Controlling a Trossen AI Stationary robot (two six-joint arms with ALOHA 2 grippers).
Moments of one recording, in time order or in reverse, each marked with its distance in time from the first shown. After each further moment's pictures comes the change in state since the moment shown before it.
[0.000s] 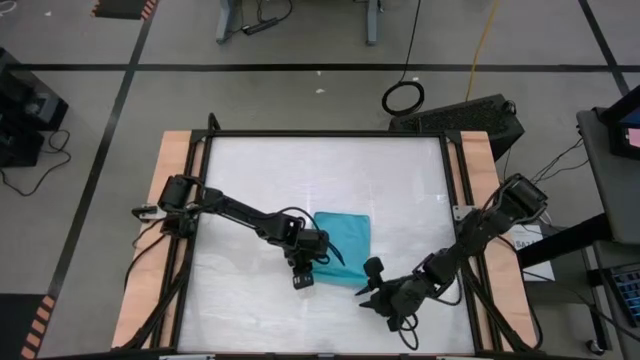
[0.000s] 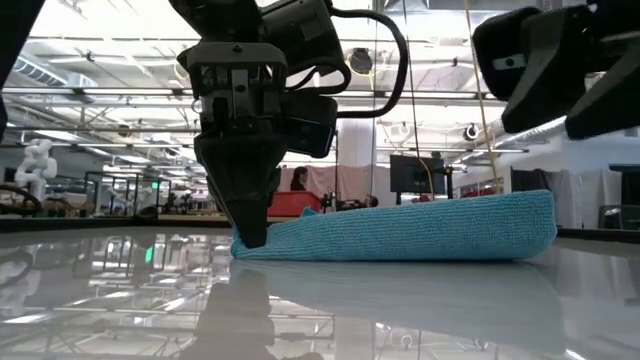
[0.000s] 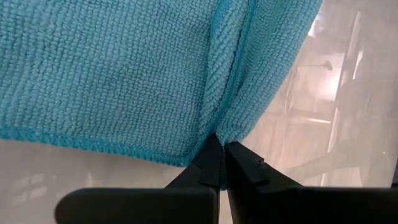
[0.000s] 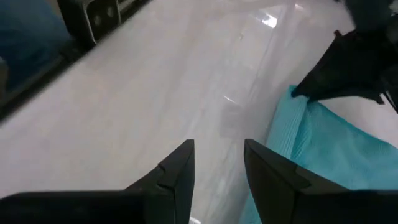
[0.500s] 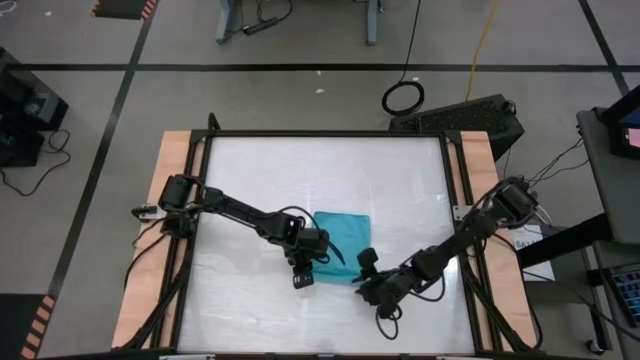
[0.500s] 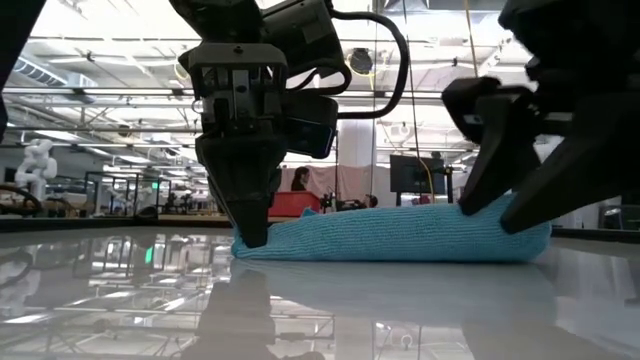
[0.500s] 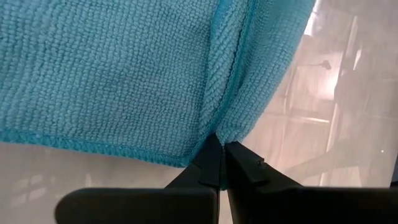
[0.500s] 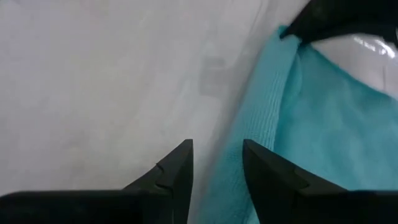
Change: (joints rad) left arm 0.007 0.000 0.000 0.005 0.005 0.011; right arm -0.092 0.079 0.017 -0.087 -0.017 0.003
